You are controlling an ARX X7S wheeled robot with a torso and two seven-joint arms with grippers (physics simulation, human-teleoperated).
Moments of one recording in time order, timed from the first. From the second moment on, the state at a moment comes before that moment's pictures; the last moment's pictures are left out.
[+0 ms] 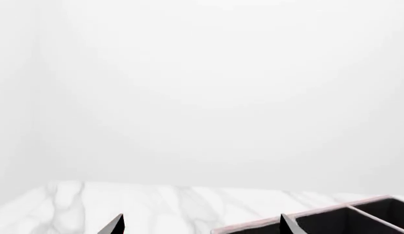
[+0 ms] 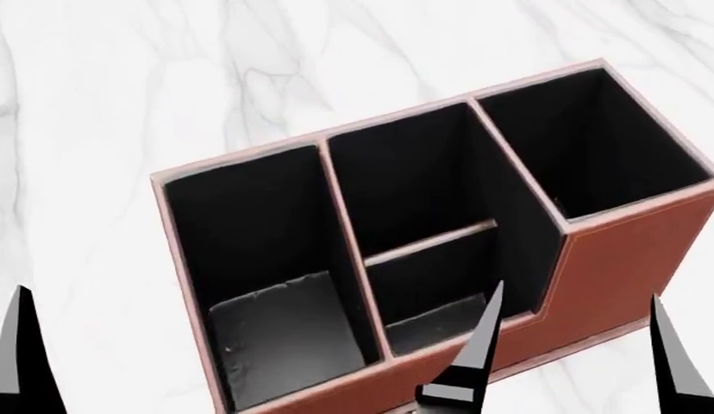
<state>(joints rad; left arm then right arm) 0.12 -0.24 0.06 0.92 -0.24 -0.31 -0.25 0.00 0.19 -0.13 -0.92 -0.04 0.60 0.31</state>
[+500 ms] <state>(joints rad) 0.11 -0.25 0.05 0.86 -0.29 -0.29 -0.27 0.17 0.15 -0.05 -0.89 -0.04 0.85 0.41</state>
